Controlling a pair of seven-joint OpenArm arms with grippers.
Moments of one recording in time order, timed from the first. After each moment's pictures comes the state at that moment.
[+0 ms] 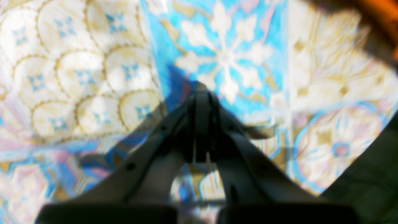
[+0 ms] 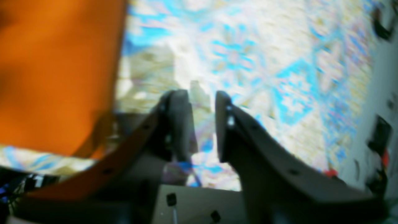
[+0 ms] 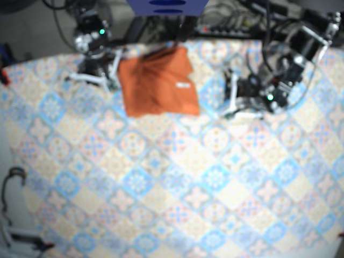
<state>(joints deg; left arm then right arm) -4.5 -32.9 30.9 81.2 -24.6 -32.1 51.2 -28.9 11.8 -10.3 105.8 -22.6 3.8 -40.5</state>
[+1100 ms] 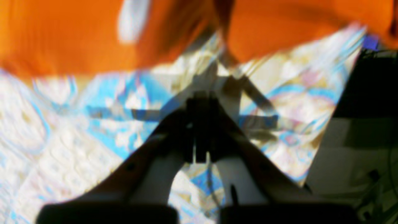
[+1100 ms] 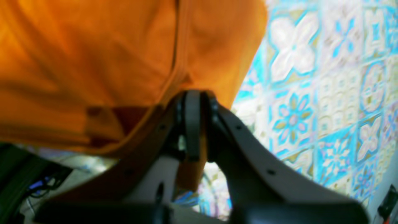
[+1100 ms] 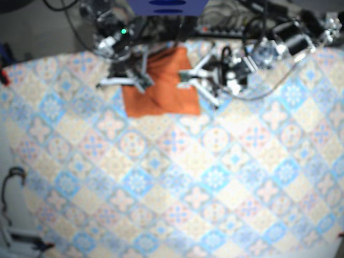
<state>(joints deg) -8.9 -31.1 56.6 95.8 -7.5 -32.3 55.4 -23.3 11.9 -24.1 104.1 -22.0 6.7 -44.1</state>
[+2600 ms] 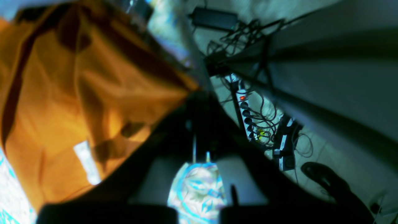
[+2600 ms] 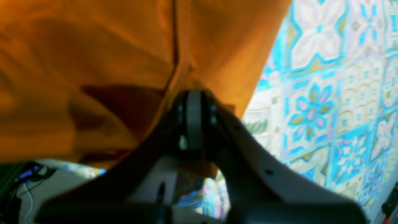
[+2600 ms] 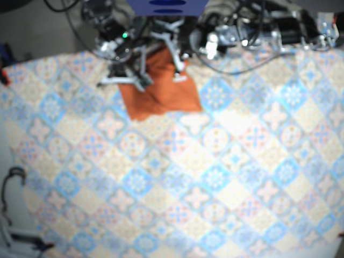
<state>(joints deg) -10.9 -30.4 76.2 109.3 -5.5 -32.5 53.5 -21.1 11.6 -24.0 97.5 -22.0 6.8 -44.1</state>
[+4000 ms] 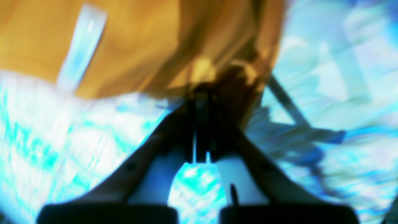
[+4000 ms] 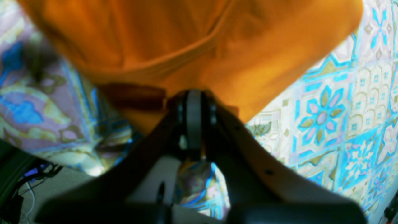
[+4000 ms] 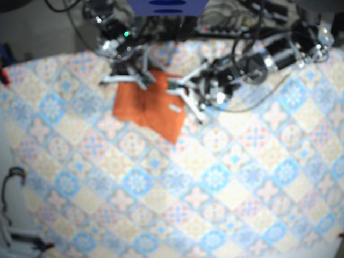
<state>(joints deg) -17.2 -26.6 62.8 88.3 3.8 -32.4 47.9 -21.3 11.3 -24.5 97.2 -22.1 6.9 -43.5</state>
